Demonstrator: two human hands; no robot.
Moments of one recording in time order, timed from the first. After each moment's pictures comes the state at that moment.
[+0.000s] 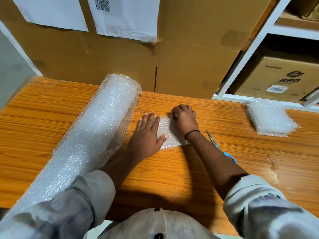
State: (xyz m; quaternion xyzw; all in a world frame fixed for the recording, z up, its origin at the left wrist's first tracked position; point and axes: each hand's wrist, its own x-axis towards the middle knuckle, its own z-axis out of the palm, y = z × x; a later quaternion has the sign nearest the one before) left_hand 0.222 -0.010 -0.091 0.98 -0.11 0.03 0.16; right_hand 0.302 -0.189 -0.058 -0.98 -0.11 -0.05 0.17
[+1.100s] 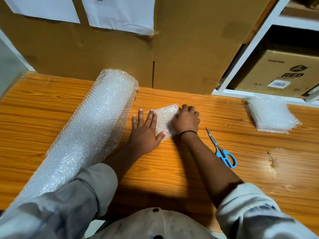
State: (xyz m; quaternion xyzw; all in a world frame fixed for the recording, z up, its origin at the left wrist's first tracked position) left_hand 0.241 -0.016 -0.107 0.99 -0.08 -0.02 0.07; right_hand 0.292 -0.180 -0.058 -0.98 0.09 -0.01 0.20
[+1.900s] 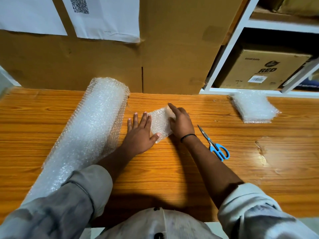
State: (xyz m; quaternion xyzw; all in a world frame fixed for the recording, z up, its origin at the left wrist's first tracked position) left_hand 0.247 -0.004 -0.094 0.98 -0.13 -0.07 0.13; right_hand 0.268 -0.198 -0.050 -0.95 -0.02 -0.03 0.32
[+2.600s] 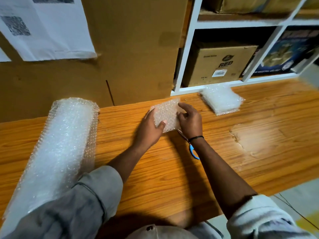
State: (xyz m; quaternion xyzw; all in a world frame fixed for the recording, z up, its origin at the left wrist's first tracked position) left_hand 0.278 -0.122 -0.048 0.88 -0.12 -0.04 0.45; right_hand 0.252 -0.292 -0.035 -0.87 0.10 -0.25 0.42
